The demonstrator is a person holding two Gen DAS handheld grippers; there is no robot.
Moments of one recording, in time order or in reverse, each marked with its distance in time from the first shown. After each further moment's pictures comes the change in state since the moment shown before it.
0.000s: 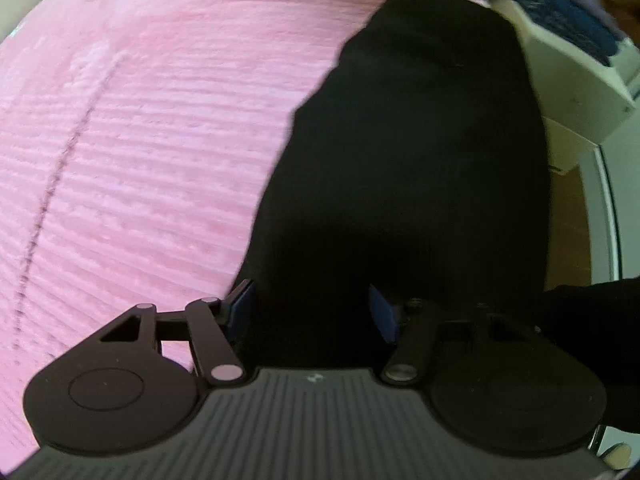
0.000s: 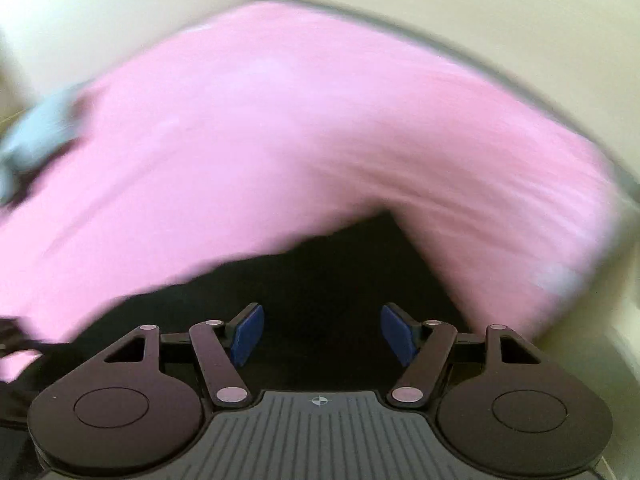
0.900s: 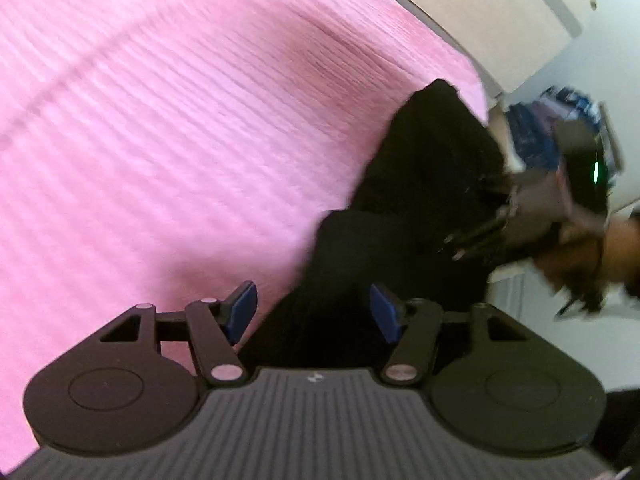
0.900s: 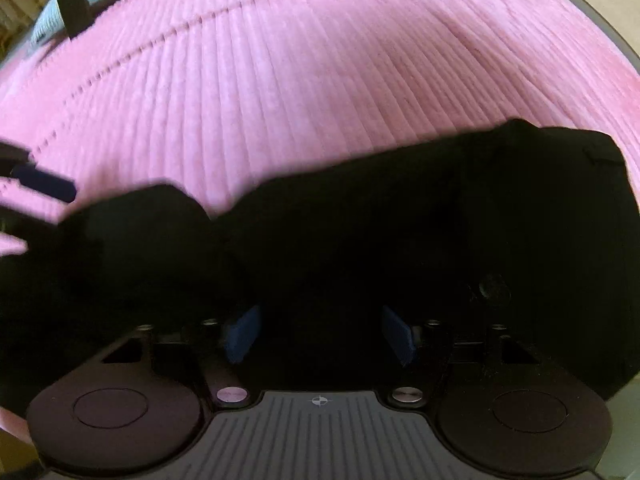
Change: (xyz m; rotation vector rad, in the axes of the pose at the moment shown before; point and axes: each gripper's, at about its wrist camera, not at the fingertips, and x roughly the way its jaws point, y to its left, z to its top) left arm 0.001 0.070 0.009 -0.436 -0.075 -0.353; right arm 0.092 0.070 -0.059 -0.231 0.280 0.013
